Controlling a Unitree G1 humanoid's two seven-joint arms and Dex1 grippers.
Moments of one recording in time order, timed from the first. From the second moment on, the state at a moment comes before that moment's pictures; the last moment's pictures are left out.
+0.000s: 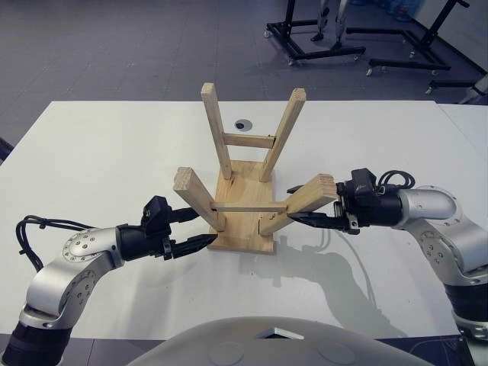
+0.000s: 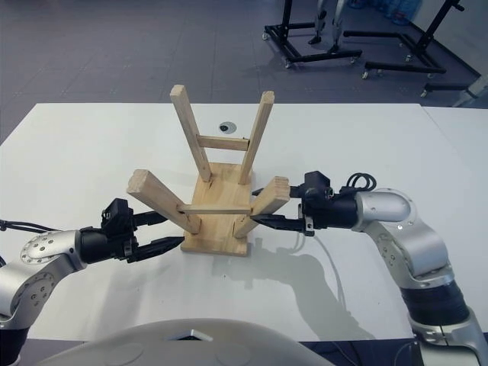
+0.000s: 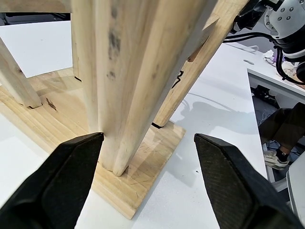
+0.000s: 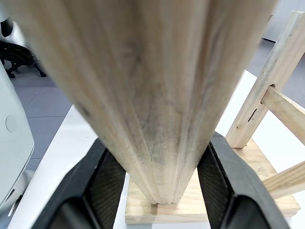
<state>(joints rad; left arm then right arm) 0.22 0.68 0.02 -0.52 -0.63 0.55 -0.93 -0.05 -0.78 0.01 -0.41 0.67 0.37 1.15</state>
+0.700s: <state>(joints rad) 0.30 0.64 0.16 -0.60 -0.83 0.65 -0.86 -0.07 -0.77 0.03 -0.42 0.67 0.39 1.13</state>
